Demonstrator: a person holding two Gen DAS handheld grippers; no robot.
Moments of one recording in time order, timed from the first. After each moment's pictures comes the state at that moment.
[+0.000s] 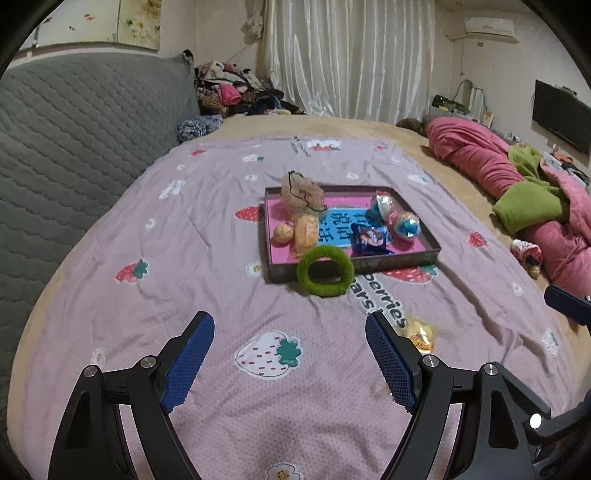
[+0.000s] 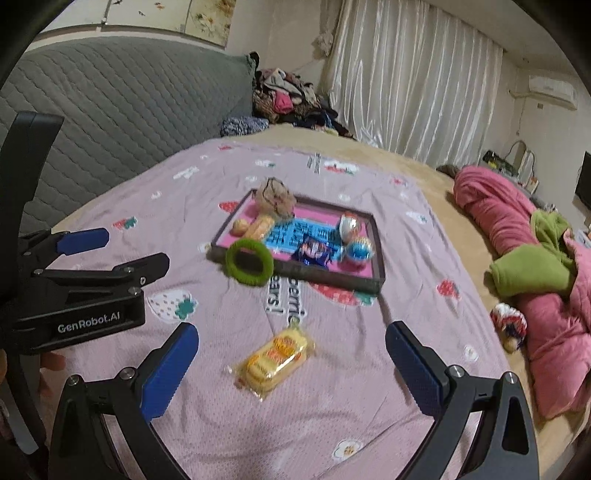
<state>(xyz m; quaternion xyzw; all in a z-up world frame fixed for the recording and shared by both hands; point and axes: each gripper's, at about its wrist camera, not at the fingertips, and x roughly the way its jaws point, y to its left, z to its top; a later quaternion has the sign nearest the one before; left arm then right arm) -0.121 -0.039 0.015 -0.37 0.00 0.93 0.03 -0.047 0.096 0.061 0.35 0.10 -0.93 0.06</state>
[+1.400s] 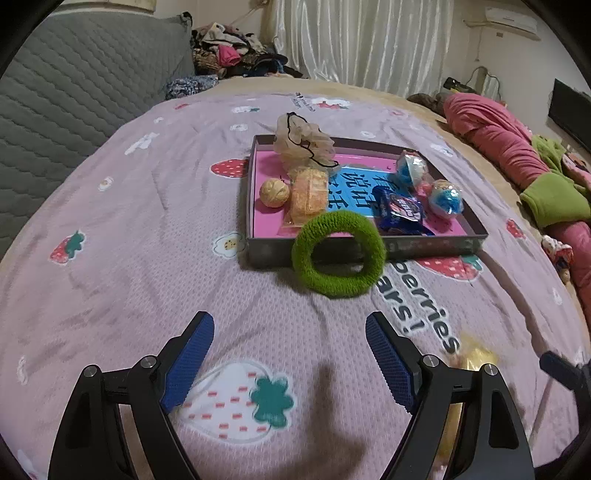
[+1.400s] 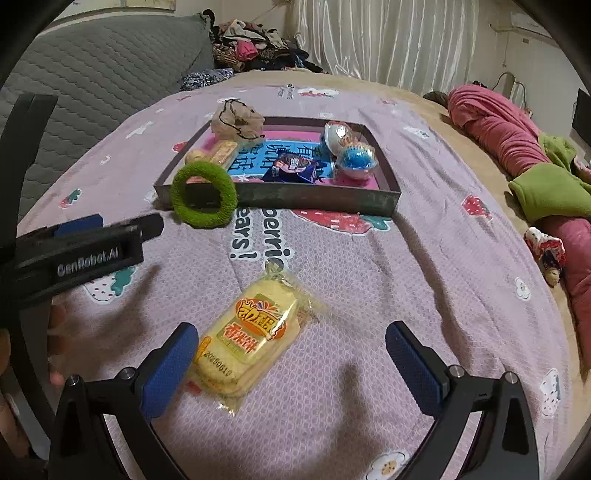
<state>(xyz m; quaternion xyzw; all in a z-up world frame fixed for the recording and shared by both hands) -0.225 -0.023 -0.076 -0.42 -0.02 0.91 0.04 -0.111 0.119 -0.037 0.45 0.03 -0.89 0.02</state>
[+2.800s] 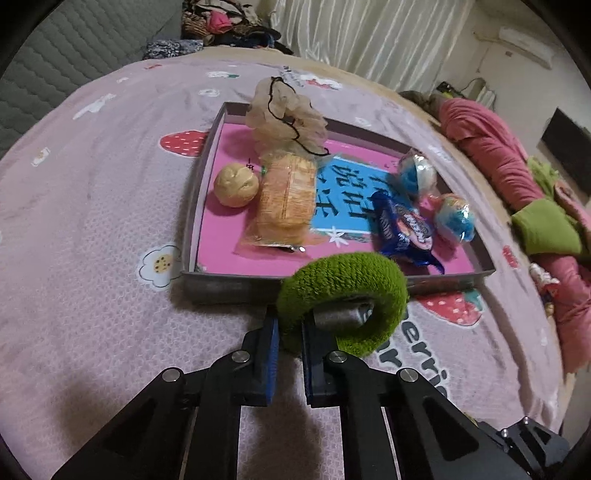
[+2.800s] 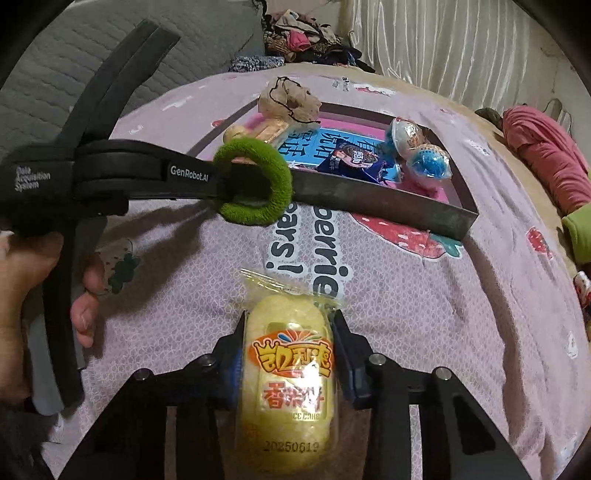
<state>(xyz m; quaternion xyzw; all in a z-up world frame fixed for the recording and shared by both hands) -0.306 -0.019 -0.116 -0.46 -0.10 0.88 0.09 -0.148 0.099 -0.071 0.45 0.06 -0.88 0.11</state>
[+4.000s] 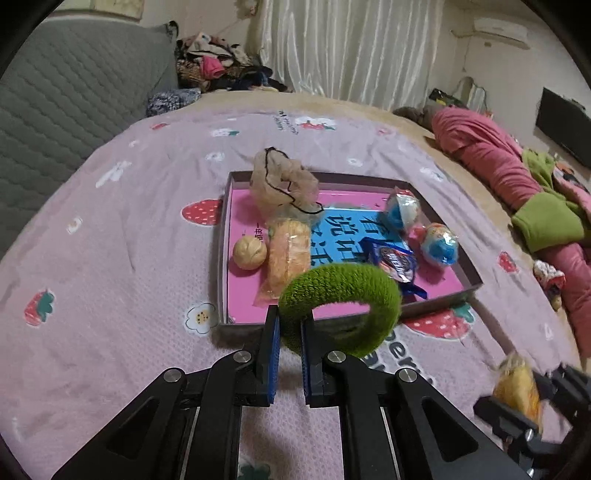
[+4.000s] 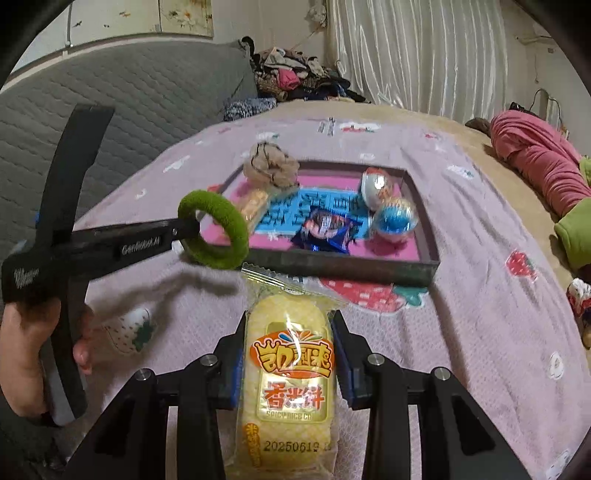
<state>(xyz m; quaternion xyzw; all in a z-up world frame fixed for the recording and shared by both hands) -0.277 -0.016 -0.055 -0.40 -0.03 0.92 0.07 -0.153 0.134 -0.014 0.39 0.01 -0.91 0.12</state>
